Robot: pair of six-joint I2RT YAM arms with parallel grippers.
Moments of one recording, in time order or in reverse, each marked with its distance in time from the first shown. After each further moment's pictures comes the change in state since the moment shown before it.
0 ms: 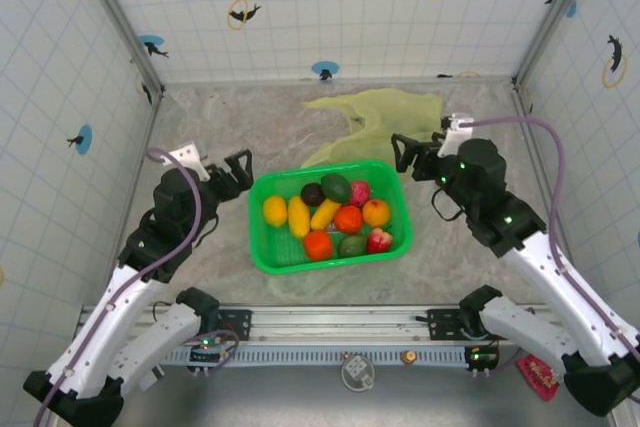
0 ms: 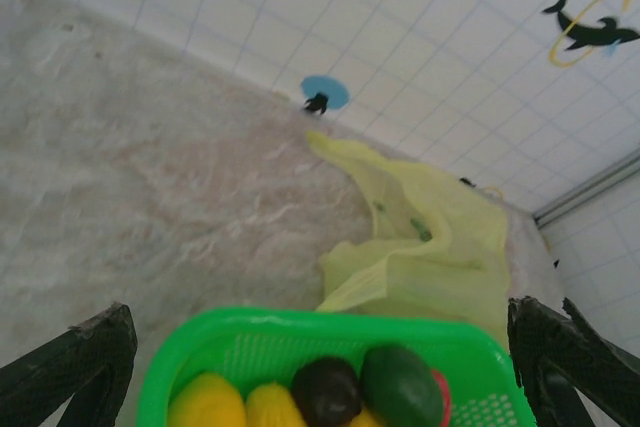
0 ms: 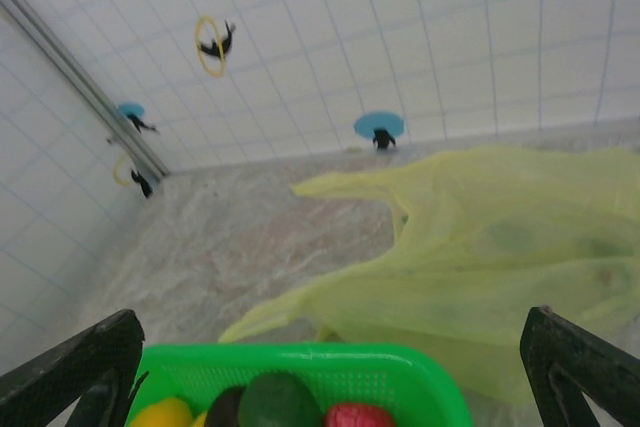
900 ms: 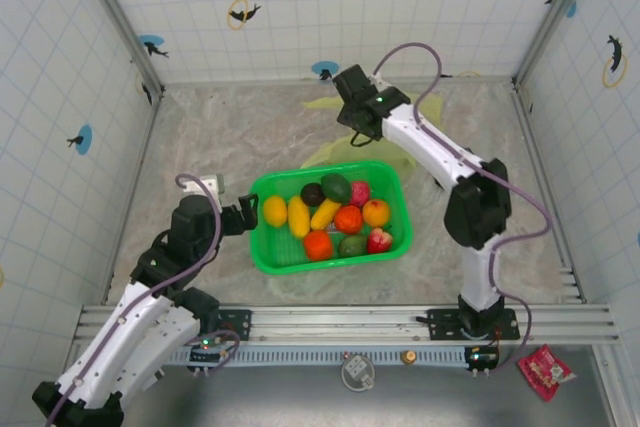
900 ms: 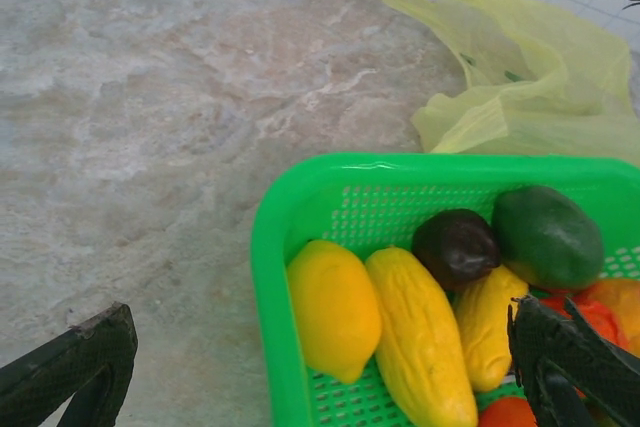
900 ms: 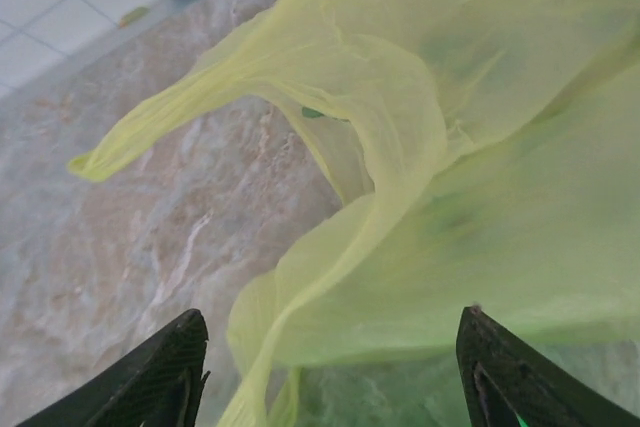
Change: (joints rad) left arm 0.000 -0.128 -0.241 -0.066 0.032 0.197; right arm 0.063 1.138 1.000 -0.550 0.235 0.526
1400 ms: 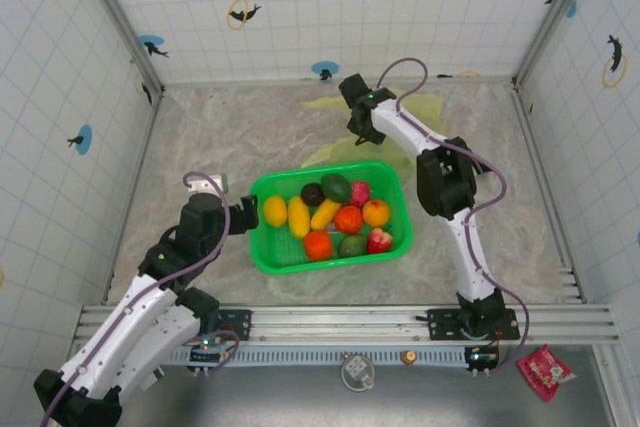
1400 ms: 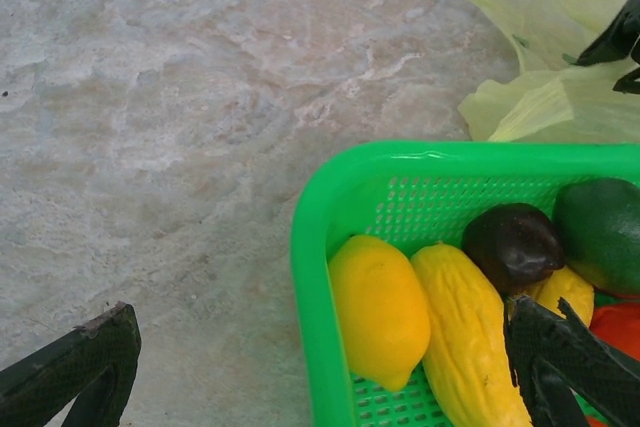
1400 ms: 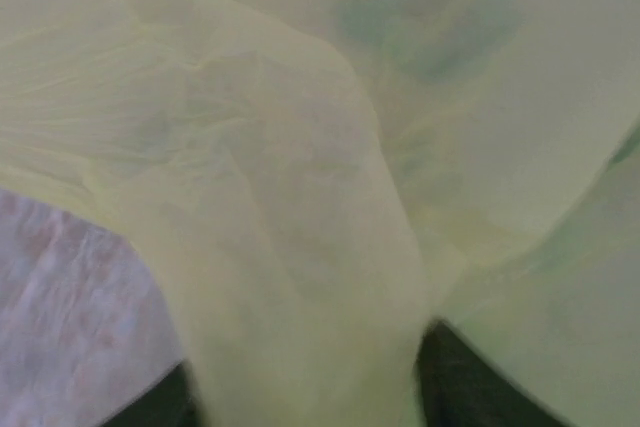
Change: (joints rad) left arm -0.015 0.066 -0.018 0.021 -0.068 0.012; right arm -0.116 0.355 0.177 -0.019 -0.032 -0.033
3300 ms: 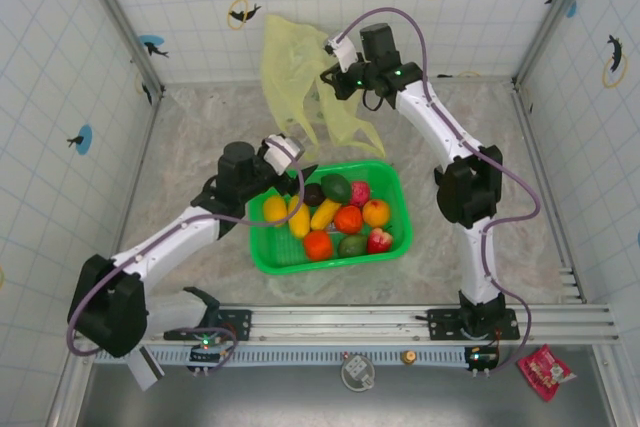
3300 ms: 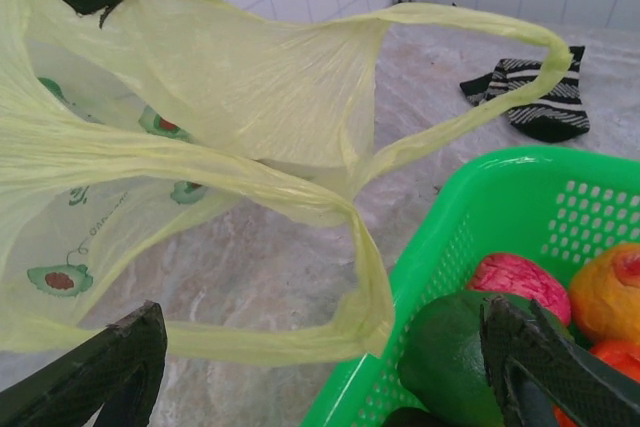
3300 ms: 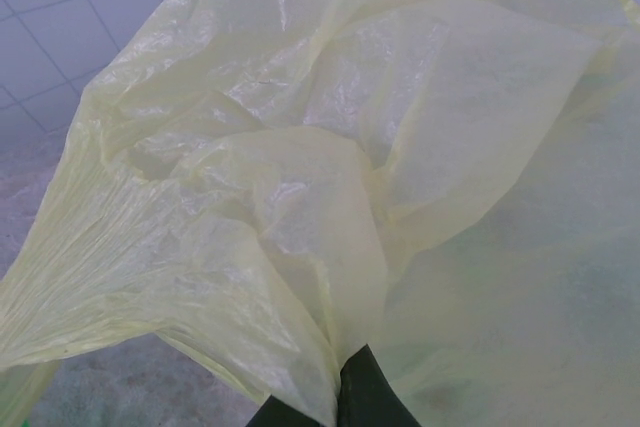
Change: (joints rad) left arm -0.006 0.639 0.171 0.750 0.518 0.778; right arm -0.045 -0.206 0.067 0.379 -0.789 -1.117
